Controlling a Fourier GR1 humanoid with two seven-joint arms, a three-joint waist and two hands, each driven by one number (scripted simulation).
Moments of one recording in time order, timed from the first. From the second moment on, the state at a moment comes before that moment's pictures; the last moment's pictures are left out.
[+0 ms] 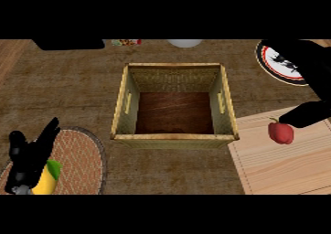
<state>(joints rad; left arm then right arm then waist) 0.06 0.45 -0.13 -1.42 0.28 0.18 0.21 -0.56 -0.77 0.28 -1.74 0.48 0.31 0.39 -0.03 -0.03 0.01</state>
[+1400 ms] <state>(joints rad) 0.07 0.40 -0.12 -1.47 0.24 0.15 0.22 -0.51 -0.94 0.16 -1.98 0.06 0.84 0.80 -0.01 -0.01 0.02</state>
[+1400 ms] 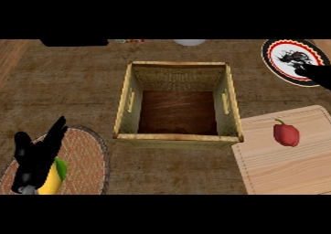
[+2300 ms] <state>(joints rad) 0.06 0.36 -0.11 -1.48 0.20 0.14 0.24 -0.32 -0.84 0.27 -1.84 0.46 0.67 0.57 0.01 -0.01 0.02</state>
